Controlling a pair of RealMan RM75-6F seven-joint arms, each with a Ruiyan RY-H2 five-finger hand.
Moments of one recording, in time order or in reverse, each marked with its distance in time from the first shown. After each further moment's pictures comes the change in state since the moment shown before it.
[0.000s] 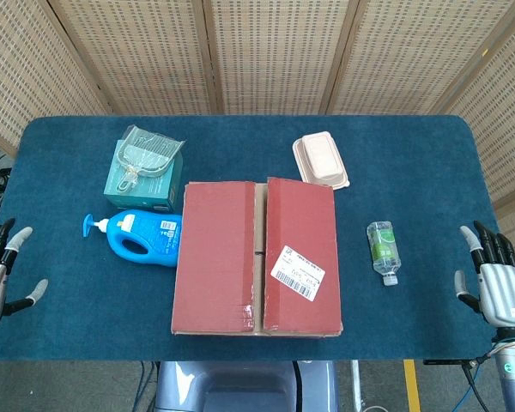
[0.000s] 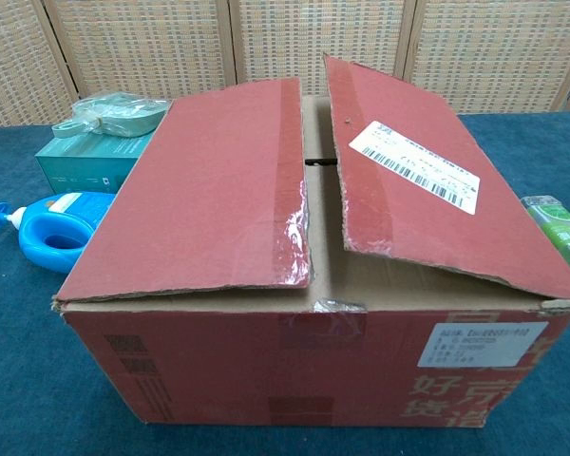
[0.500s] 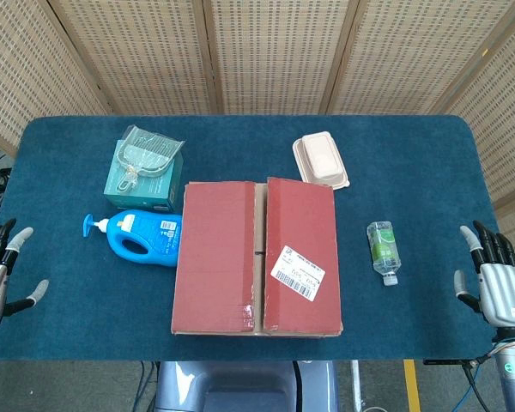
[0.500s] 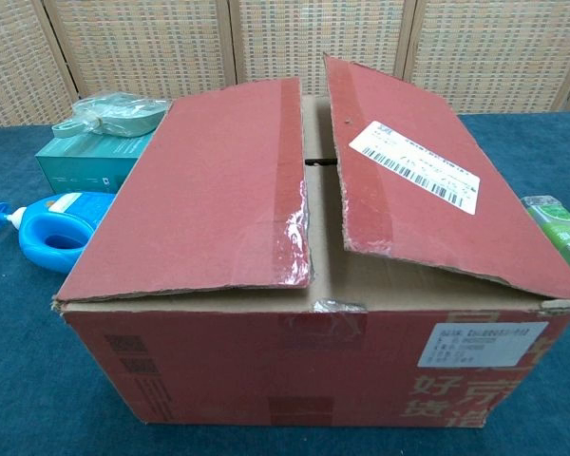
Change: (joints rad) left arm 0.002 0.001 0.001 -0.009 0.003 0.004 0.005; right arm -0.002 0.001 0.000 0.006 -0.008 0.005 0.022
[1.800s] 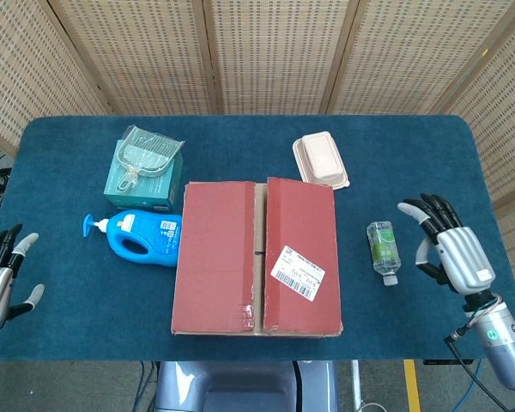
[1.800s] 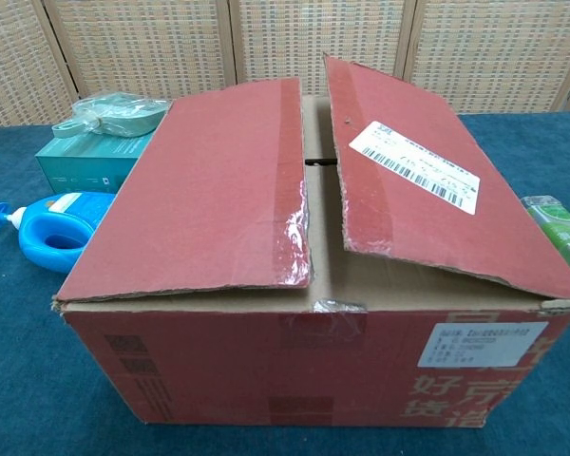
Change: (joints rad) left arm -0.008 0.034 0.020 -0.053 -0.032 -0.046 0.055; right arm 0.196 0.086 0.063 -0.021 -0.217 -0.116 0.374
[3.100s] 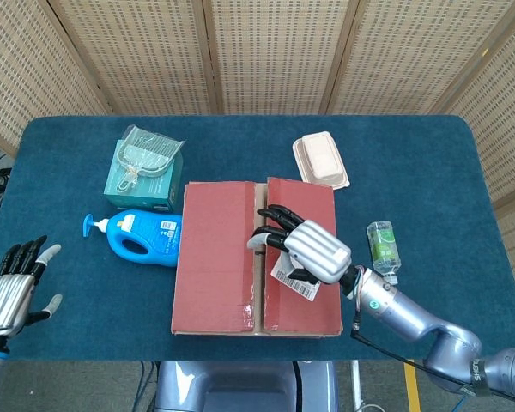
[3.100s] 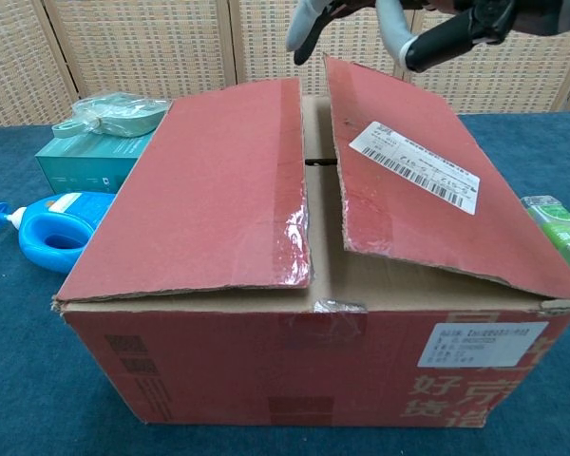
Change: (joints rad) left arm -0.022 -0.056 0.036 0.059 0.016 -0.074 -0.040; right arm 0.443 -0.129 0.061 -0.128 -0.037 -0.385 -0.013
